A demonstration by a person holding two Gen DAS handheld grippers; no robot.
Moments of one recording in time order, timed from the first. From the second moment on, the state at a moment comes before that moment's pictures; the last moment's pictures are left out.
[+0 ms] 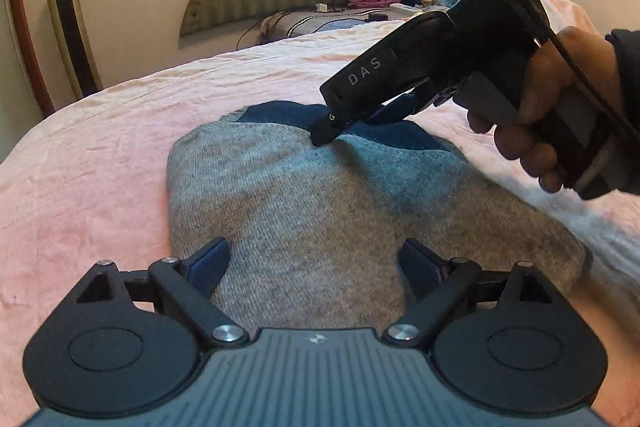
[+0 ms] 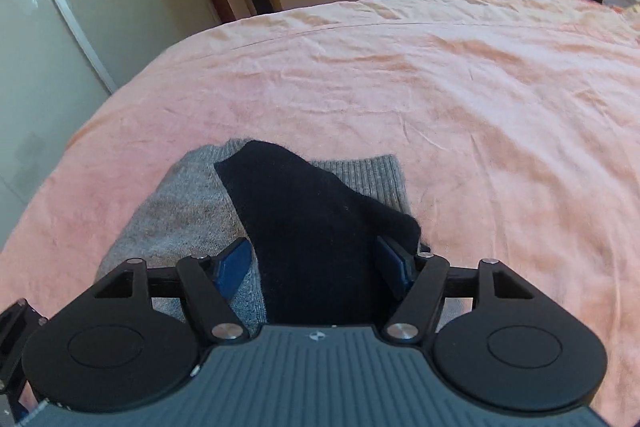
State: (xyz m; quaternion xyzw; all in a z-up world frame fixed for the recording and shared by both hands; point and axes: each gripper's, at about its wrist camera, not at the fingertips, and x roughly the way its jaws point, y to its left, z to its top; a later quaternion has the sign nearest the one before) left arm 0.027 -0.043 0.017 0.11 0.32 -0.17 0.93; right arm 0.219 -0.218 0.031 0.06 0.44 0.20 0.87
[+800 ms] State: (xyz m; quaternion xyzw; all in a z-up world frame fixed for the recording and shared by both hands) left arm 0.027 -0.052 0.013 0.11 0.31 -0.18 0.93; right arm 0.231 -0.101 0.054 -0.01 0.45 0.26 0.85
